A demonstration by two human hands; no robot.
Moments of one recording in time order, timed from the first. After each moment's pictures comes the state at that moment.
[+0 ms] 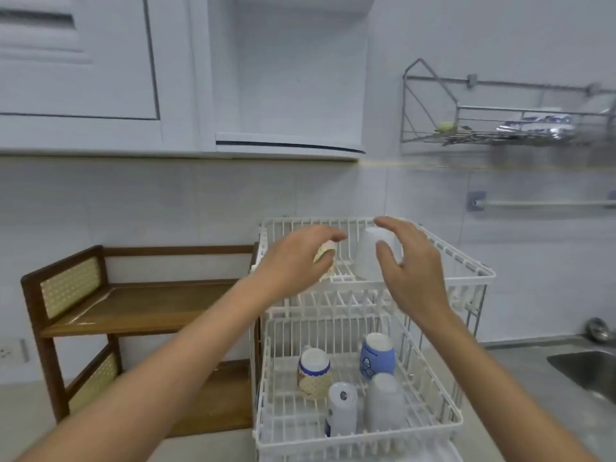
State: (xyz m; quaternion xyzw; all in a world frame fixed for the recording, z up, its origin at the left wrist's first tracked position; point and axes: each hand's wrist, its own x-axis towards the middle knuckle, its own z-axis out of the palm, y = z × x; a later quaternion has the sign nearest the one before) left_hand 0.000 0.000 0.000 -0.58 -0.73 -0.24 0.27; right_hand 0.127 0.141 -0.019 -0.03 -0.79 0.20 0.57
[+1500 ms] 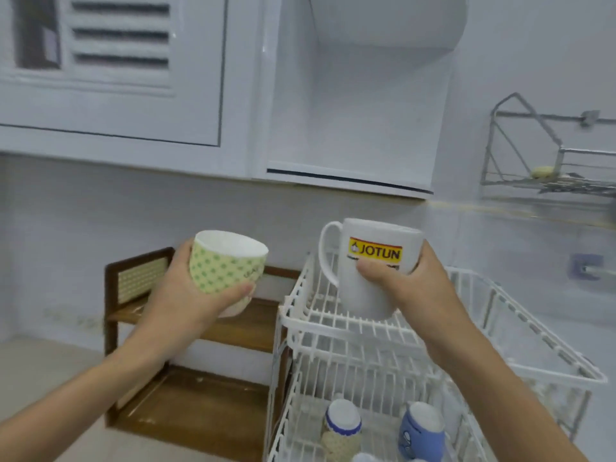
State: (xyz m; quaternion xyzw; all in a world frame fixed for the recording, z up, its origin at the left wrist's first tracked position) left_hand -0.010 -0.140 -0.026 -0.20 -0.77 -0.54 0.26; right_hand 0.094 0.123 0.026 0.06 -0.76 0.57 0.32
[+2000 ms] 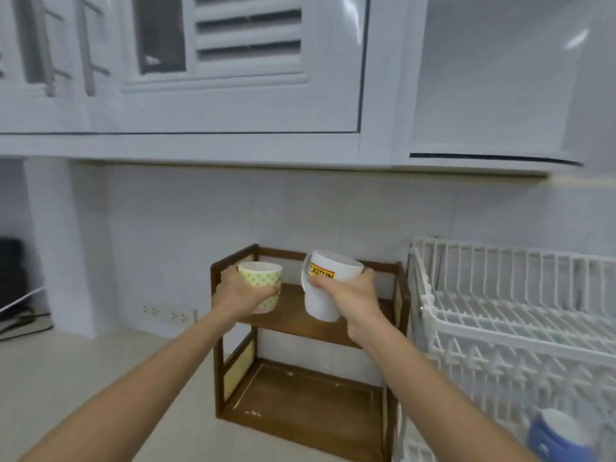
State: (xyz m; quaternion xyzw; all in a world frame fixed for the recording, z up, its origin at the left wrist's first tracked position) left_hand -0.183 -0.251 -0.082 0.03 -0.87 -0.45 0.19; right_hand -0.097 -0.069 -0.054 -0.09 -0.67 0.70 0.22
